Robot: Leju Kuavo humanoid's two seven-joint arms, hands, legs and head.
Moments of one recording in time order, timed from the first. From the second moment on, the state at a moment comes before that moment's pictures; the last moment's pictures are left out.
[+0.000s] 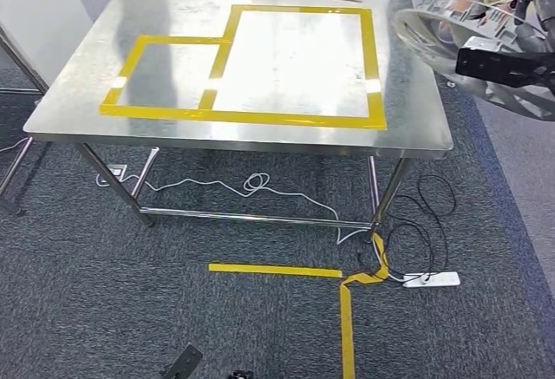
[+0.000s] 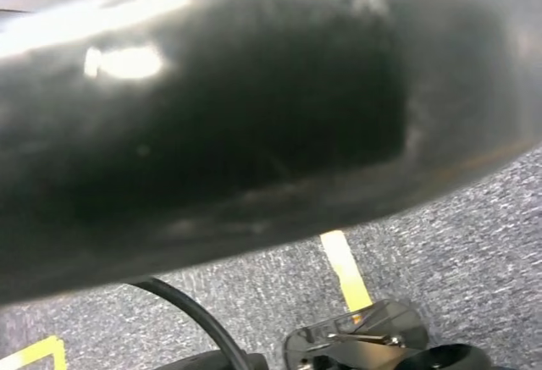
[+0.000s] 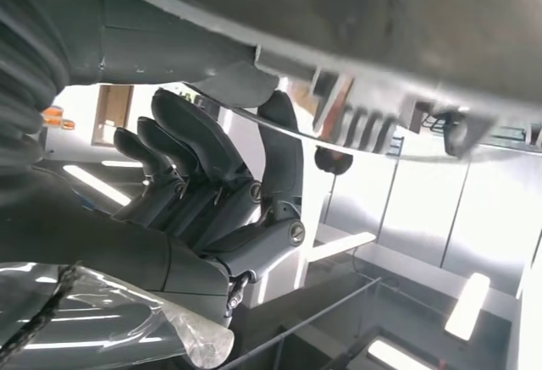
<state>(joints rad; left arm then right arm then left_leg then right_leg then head) -0.08 -0.16 0.23 -0.20 -0.71 0.30 -0.27 -1.29 -0.62 0.88 -1.15 0.85 0.11 0.06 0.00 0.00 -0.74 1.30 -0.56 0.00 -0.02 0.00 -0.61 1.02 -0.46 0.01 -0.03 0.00</state>
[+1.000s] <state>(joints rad) -0.08 -0.16 0.24 -0.20 -0.71 0.29 -0.27 -1.26 -0.62 0.88 -1.14 0.86 0.10 0.06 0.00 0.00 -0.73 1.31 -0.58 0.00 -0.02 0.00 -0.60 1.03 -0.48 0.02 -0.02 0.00</state>
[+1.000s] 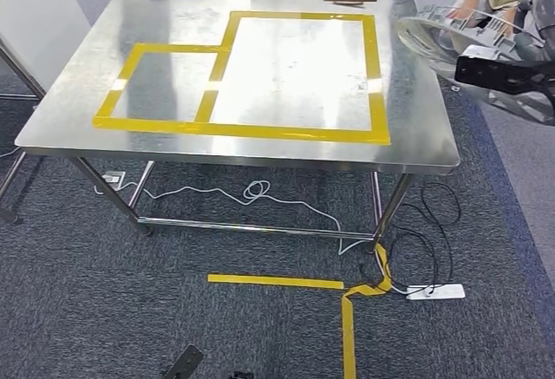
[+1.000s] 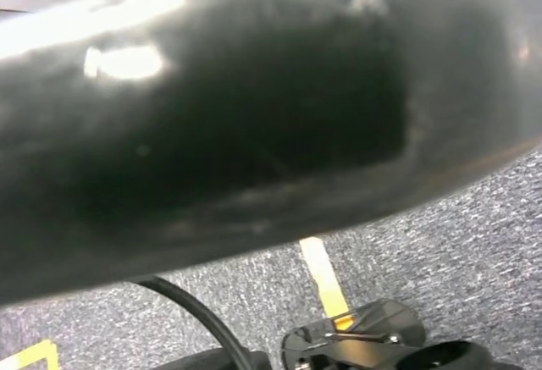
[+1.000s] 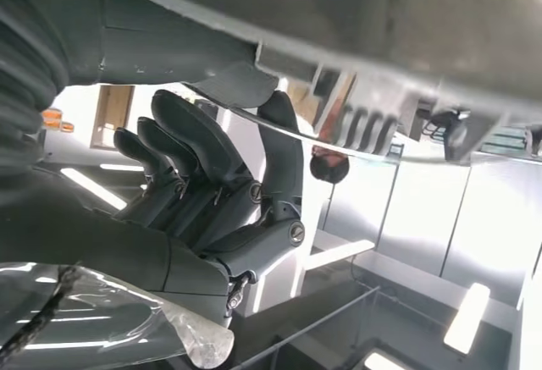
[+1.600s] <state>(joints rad) -0.08 -0.16 0.24 -0.20 -0.71 0.30 -0.26 -1.24 -0.62 0.88 -1.13 0.87 0.10 0.06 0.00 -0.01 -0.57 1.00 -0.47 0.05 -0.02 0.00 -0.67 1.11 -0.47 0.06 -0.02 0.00</state>
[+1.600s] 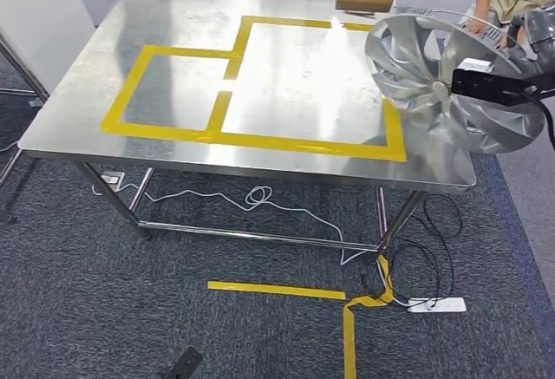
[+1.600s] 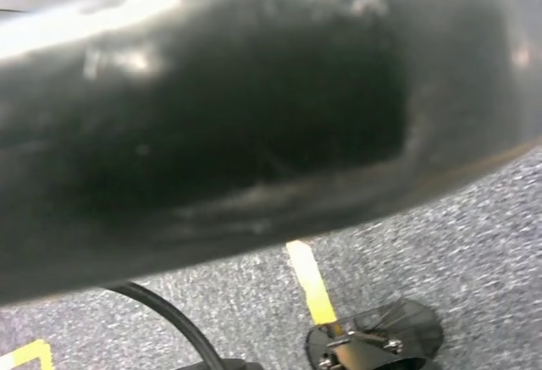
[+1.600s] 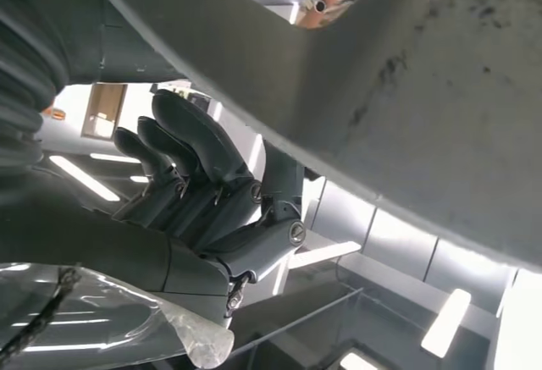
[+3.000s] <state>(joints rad) -0.08 -0.17 0.24 -0.20 -0.72 0.29 -0.26 -1.27 -0.62 0.88 -1.10 0.89 0.10 0.05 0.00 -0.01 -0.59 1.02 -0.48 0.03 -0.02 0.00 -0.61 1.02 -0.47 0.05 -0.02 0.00</state>
